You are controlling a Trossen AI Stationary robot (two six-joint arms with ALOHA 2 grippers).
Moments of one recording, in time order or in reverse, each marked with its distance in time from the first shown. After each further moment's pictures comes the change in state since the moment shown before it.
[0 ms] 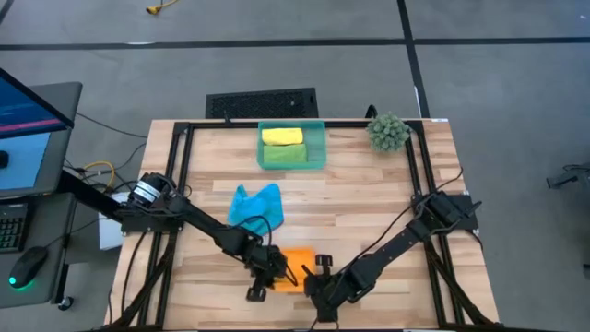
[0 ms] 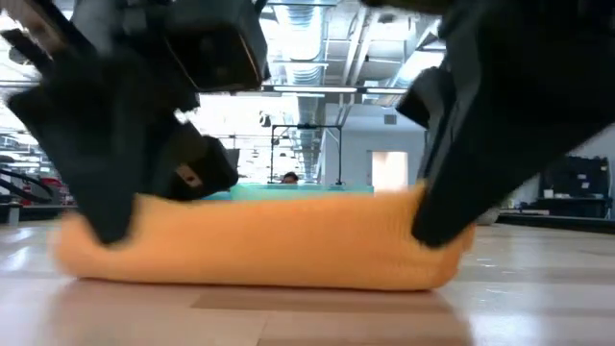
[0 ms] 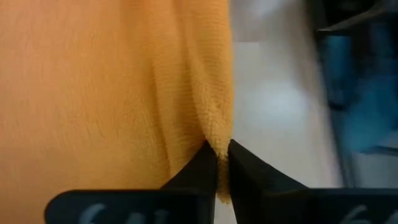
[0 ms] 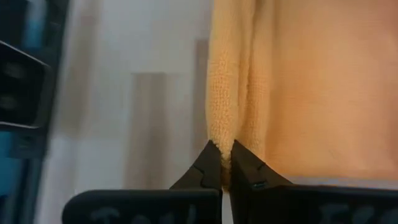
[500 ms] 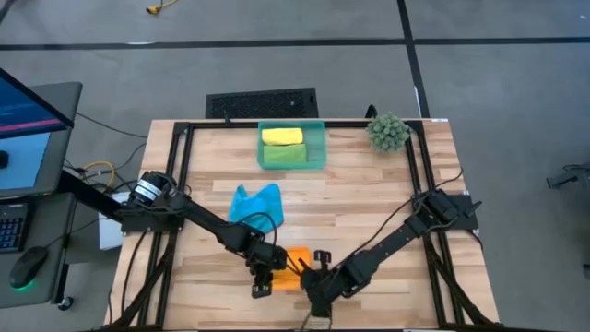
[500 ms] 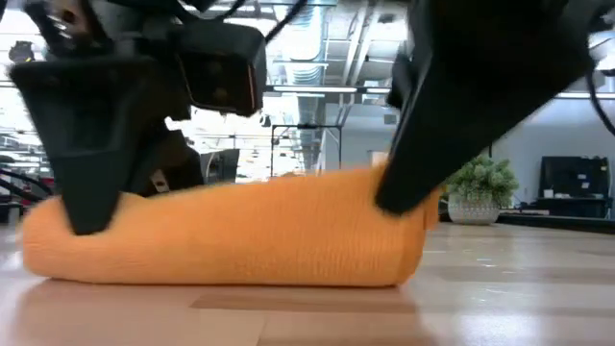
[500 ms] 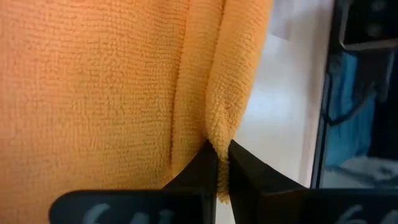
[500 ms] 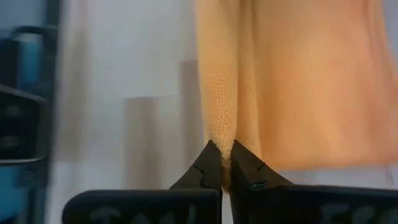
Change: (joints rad) left arm 0.030 -0.002 0.024 -0.097 0.067 -0.229; right arm -0.038 0.000 0.032 -0.025 -0.009 0.062
